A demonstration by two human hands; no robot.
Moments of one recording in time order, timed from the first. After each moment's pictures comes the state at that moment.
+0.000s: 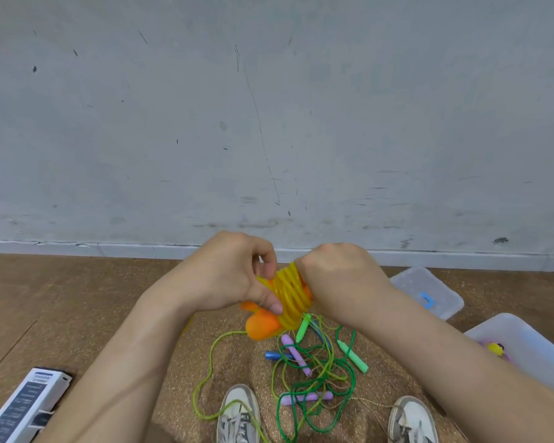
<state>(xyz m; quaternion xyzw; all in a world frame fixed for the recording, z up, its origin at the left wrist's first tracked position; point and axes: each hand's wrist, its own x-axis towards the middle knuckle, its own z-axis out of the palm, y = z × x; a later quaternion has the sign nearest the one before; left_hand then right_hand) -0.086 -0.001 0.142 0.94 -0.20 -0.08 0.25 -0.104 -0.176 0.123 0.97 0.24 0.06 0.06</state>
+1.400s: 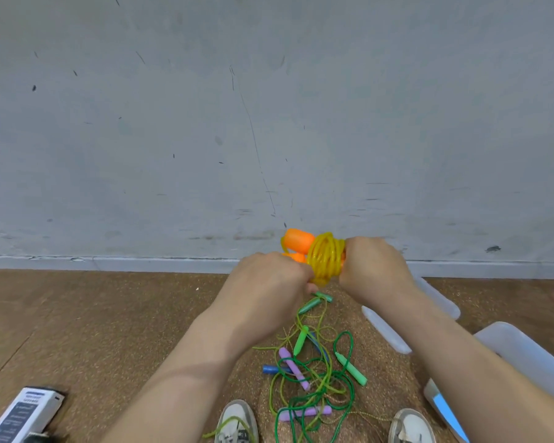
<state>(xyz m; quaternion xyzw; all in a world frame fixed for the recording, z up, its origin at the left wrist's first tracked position) -0.096 -0.051 0.129 0.95 -0.30 0.12 0.00 -0.071 -0.220 0.106 0.99 0.00 0.09 -0.13</state>
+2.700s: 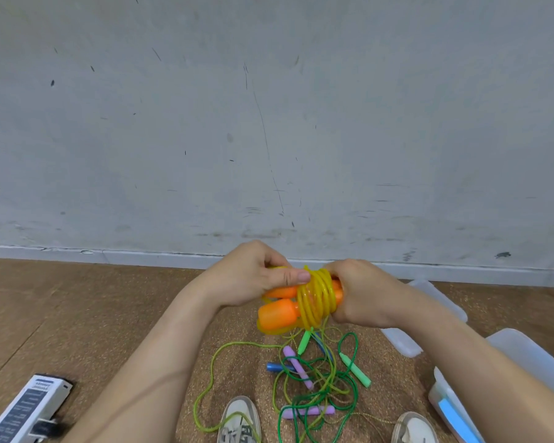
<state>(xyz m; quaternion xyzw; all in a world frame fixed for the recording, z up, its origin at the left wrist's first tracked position) -0.066 -0.007 0.121 0.88 -0.18 -0.15 0.40 -0.081 -0.214 0.102 0.96 0.19 -0.09 -0.19</state>
